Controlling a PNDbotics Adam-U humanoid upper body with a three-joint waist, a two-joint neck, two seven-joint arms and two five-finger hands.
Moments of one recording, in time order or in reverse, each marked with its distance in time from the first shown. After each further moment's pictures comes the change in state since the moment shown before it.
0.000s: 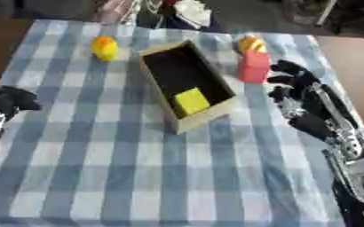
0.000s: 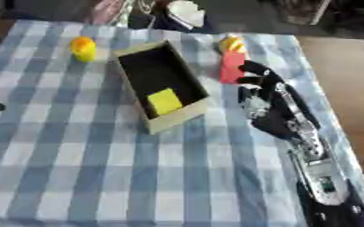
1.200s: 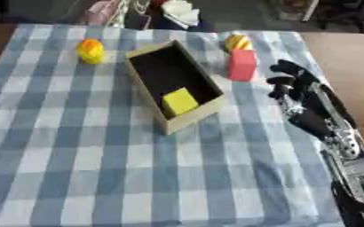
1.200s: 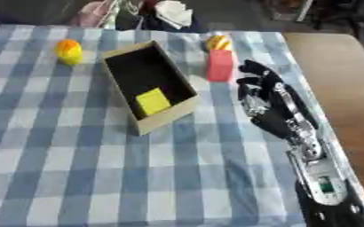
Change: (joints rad) left arm -0.402 0.519 -0.081 0.210 -0.108 -0.175 0.191; right arm -0.002 0.004 0.025 0.003 -0.001 0.016 0.003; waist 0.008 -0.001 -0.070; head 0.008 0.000
